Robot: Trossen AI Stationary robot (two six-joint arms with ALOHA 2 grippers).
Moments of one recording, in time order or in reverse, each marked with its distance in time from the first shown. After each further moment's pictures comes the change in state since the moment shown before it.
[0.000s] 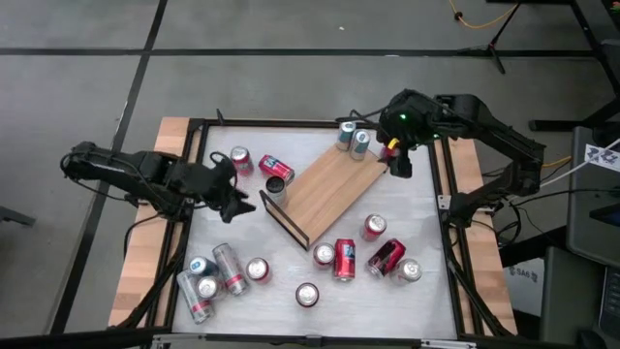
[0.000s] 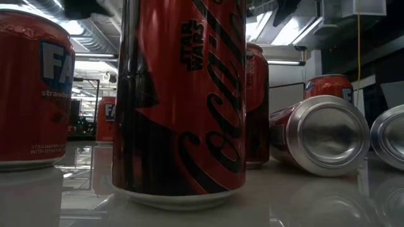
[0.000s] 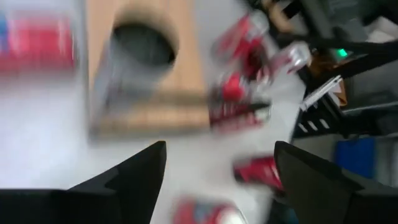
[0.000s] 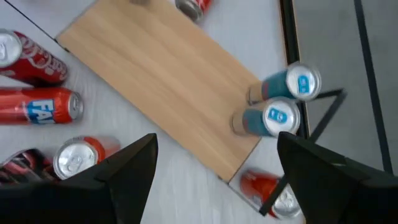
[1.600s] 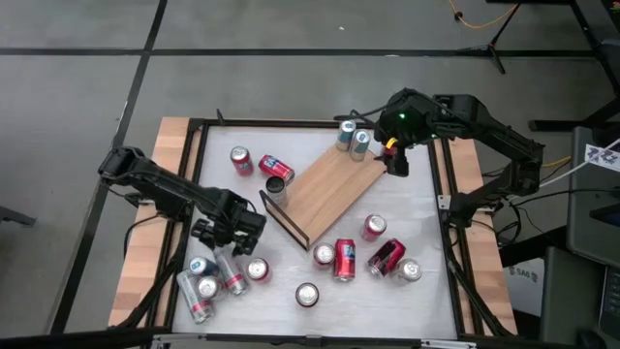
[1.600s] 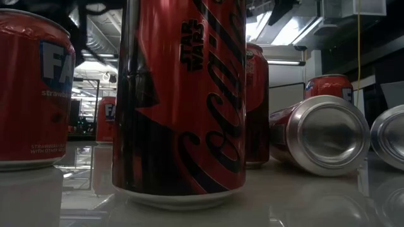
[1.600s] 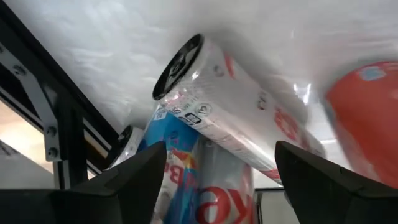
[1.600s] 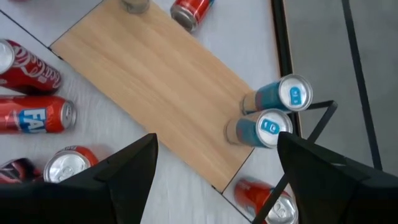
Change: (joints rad) left arm -0.054 0.540 -0.081 -0.296 0.610 -0.573; right arm 0.000 0.003 0.000 0.027 0.015 -0.012
